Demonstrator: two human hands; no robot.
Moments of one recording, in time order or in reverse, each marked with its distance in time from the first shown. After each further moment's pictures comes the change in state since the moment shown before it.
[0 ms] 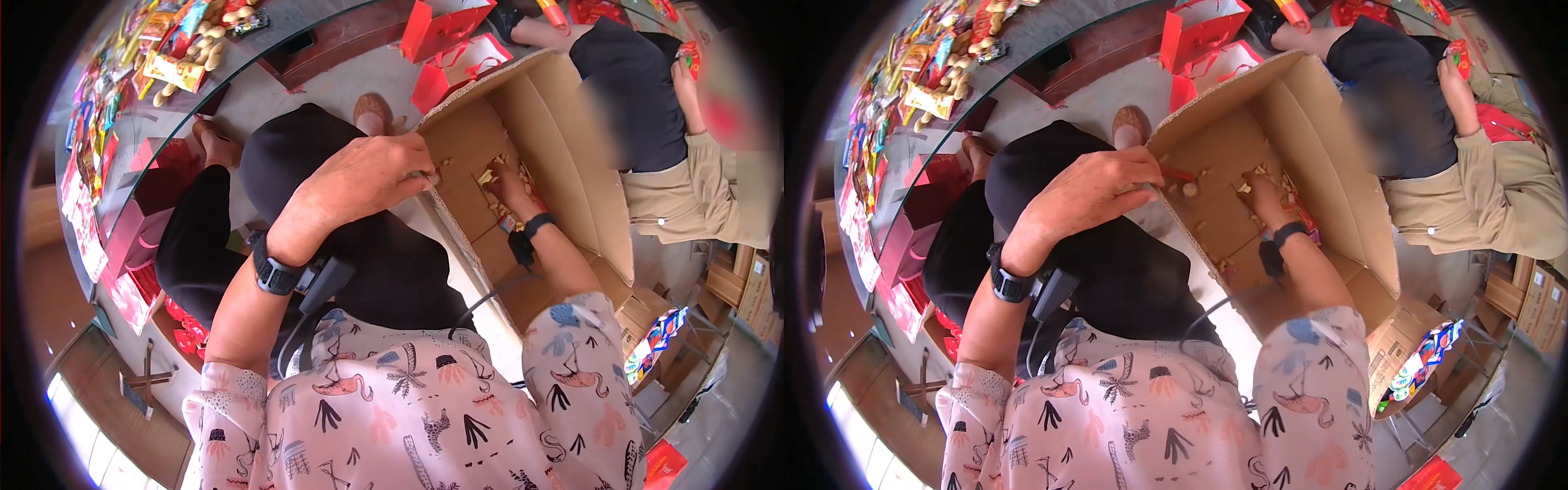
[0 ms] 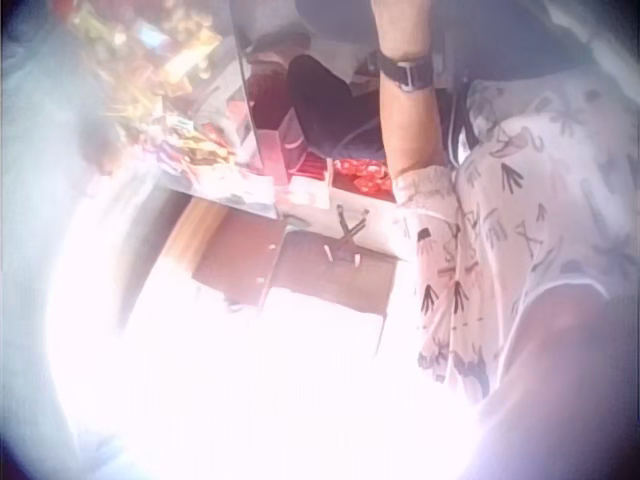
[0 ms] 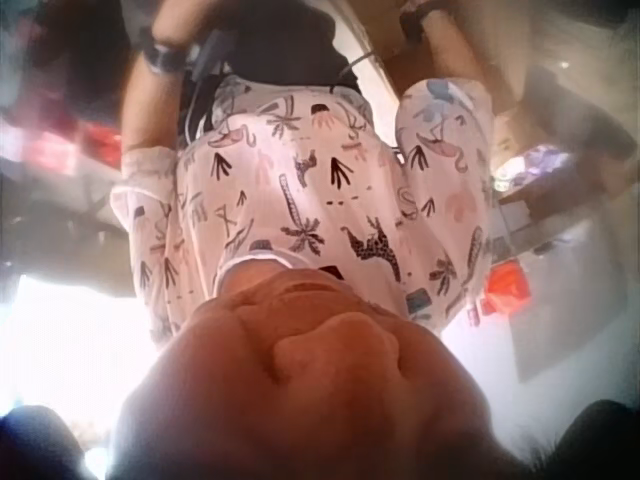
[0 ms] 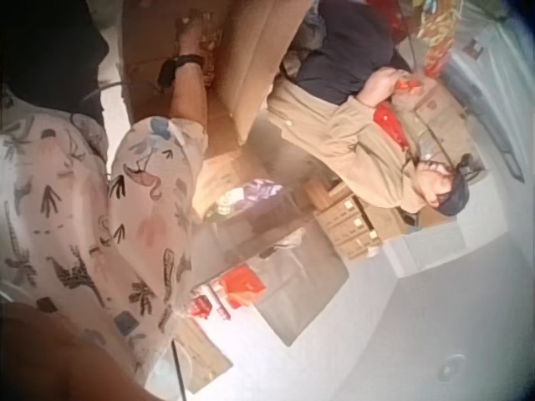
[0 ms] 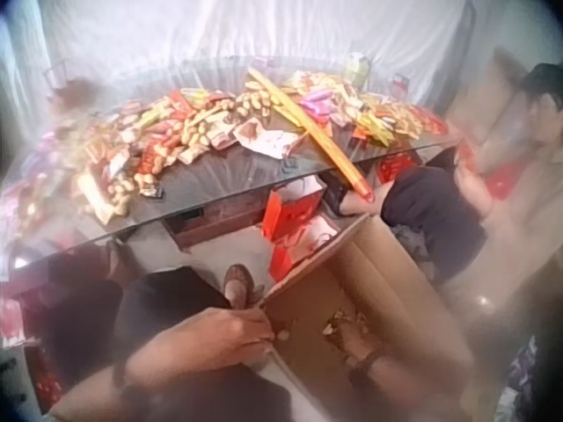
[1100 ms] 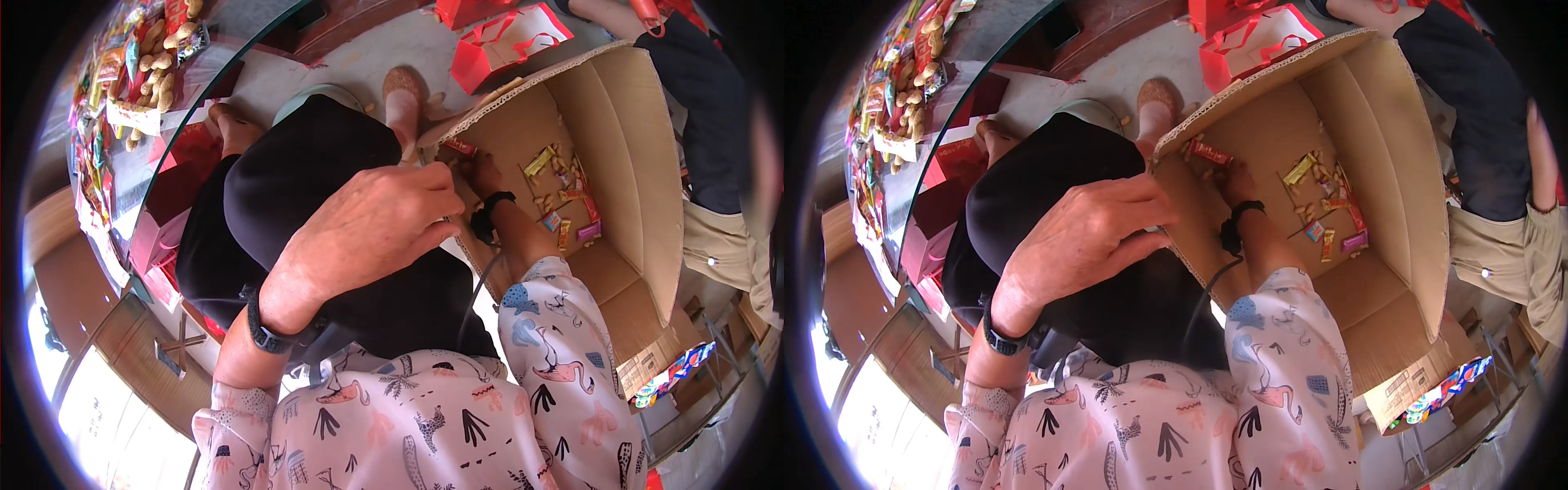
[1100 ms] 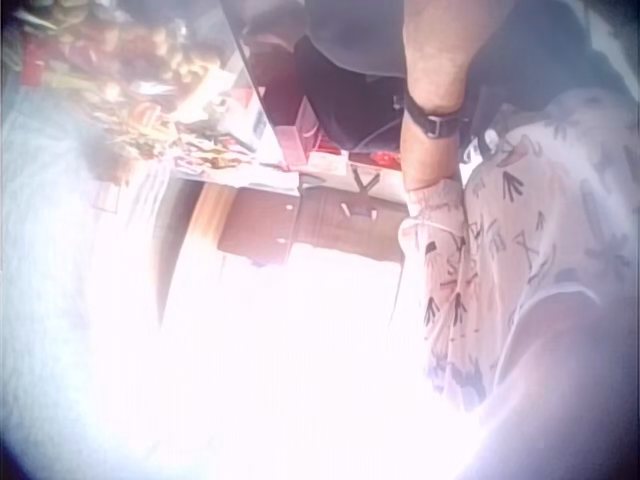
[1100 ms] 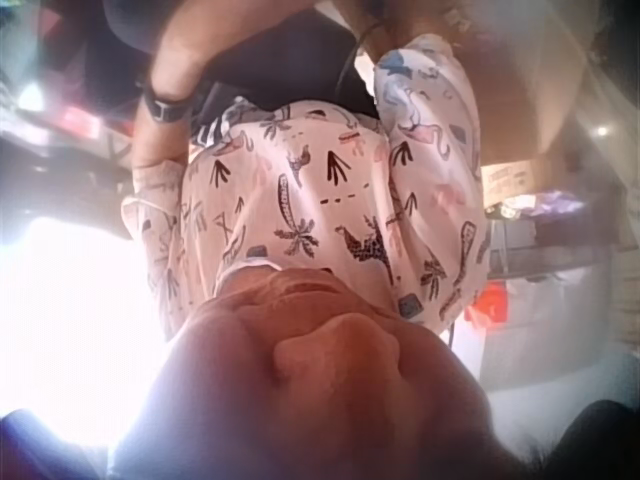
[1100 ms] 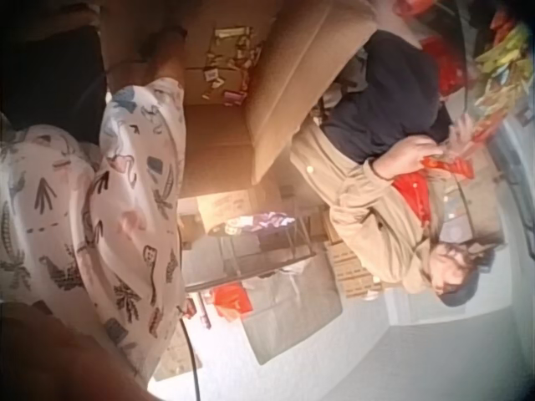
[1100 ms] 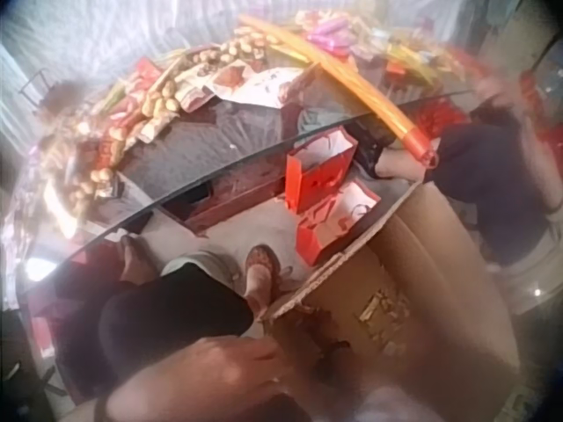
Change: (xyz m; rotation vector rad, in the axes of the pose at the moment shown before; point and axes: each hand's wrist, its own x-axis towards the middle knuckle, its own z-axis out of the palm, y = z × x) left_hand 0.026 0.004 -0.006 -0.056 -0.118 -0.171; right_hand 0.060 -0.059 0.147 0.140 -0.105 0.273
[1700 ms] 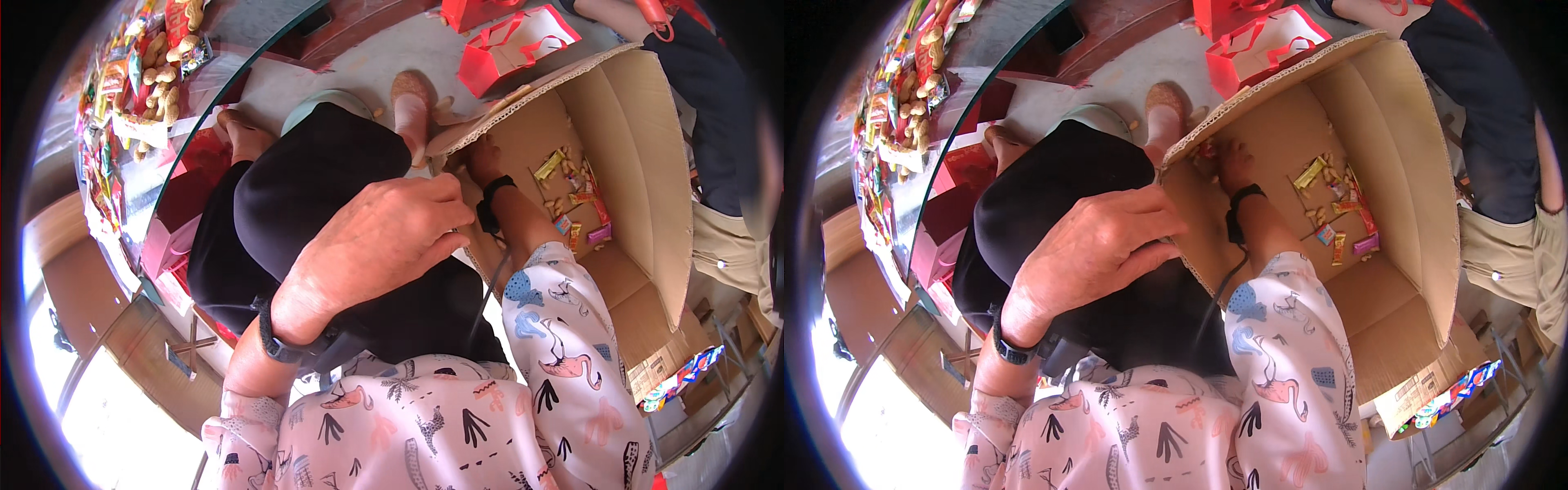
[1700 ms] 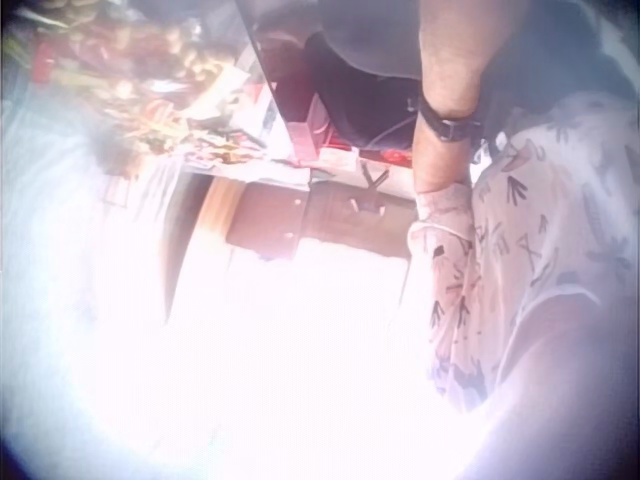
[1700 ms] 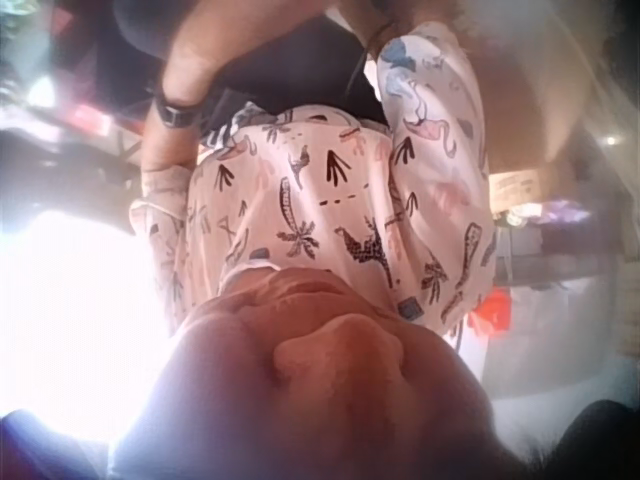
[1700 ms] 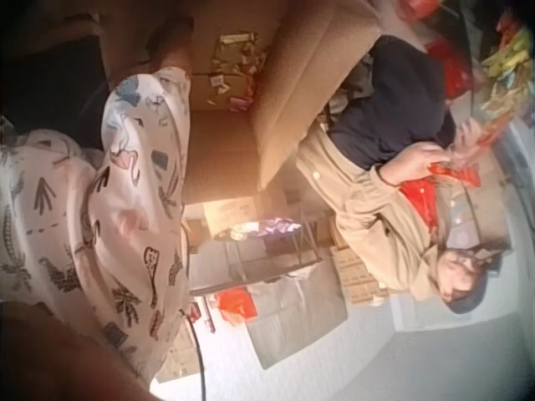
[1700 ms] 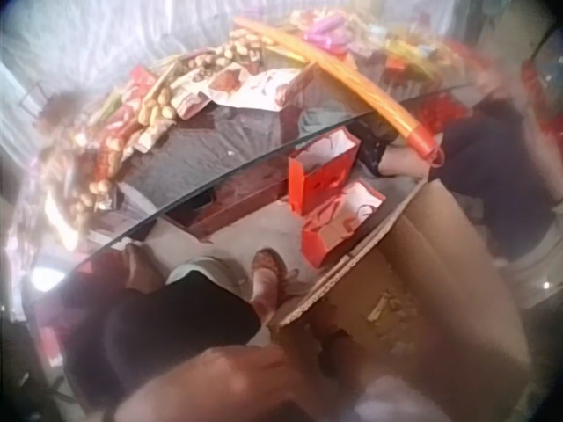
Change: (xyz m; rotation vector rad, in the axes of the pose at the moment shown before) left_hand 0.003 0.001 0.000 -0.043 0.020 -0.021; right_hand 0.036 -0.035 0.009 -0.563 0.142 -0.295
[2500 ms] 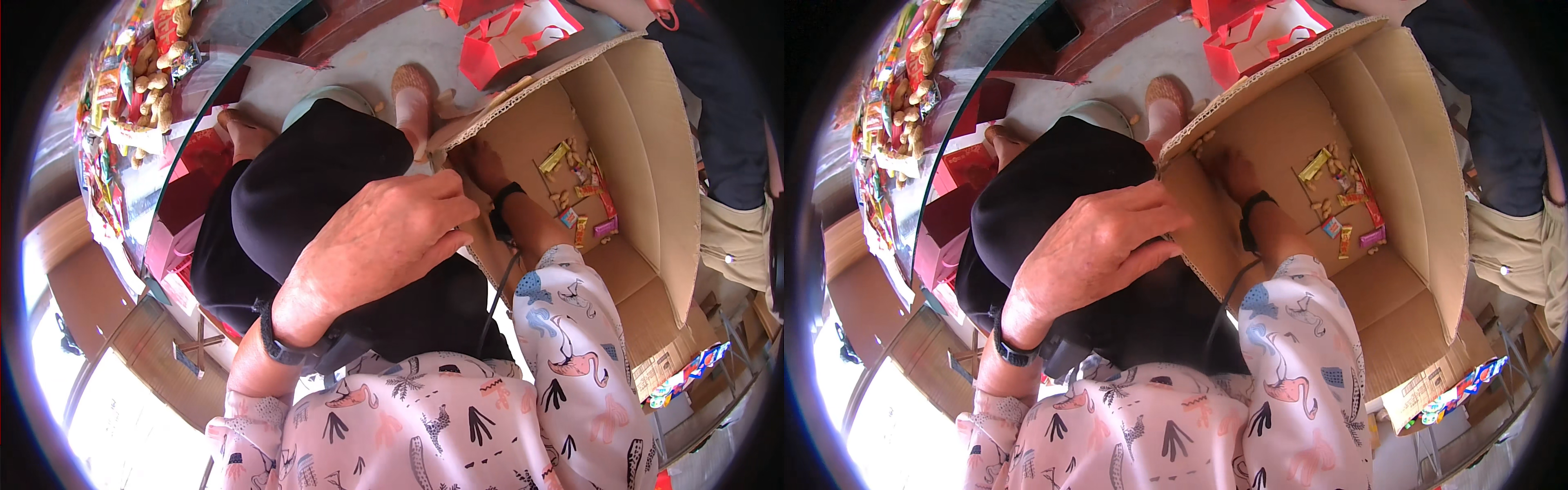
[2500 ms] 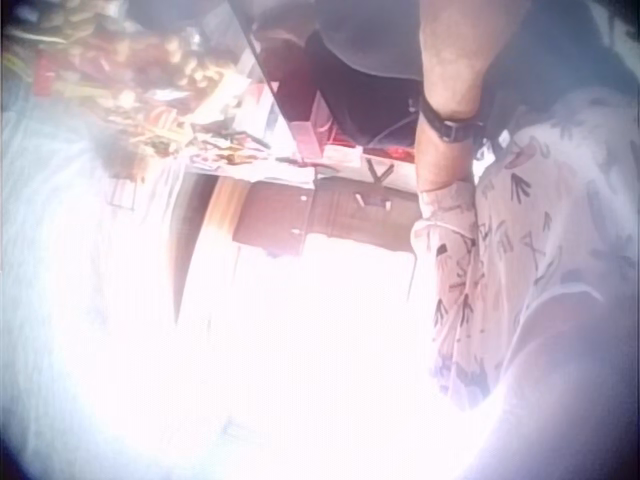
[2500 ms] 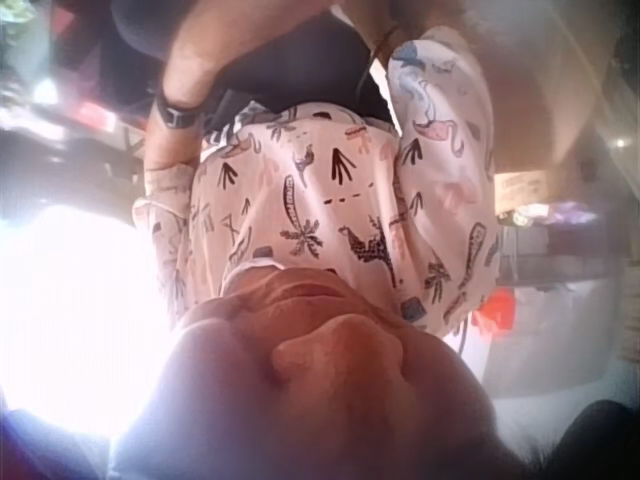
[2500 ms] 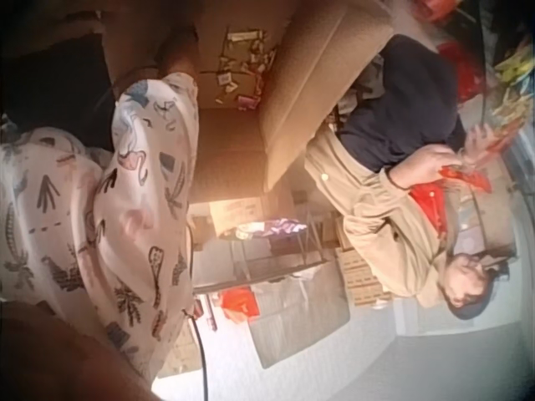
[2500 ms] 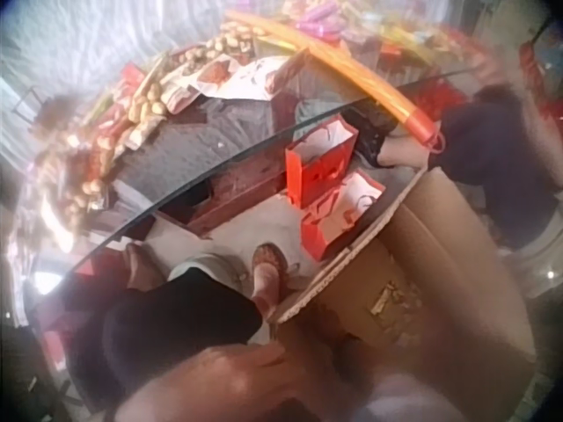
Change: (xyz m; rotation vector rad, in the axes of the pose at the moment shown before) left_hand 0.003 0.002 0.000 0.072 -0.035 -0.026; right_hand -0.028 0.009 0.014 0.225 -0.044 -0.210
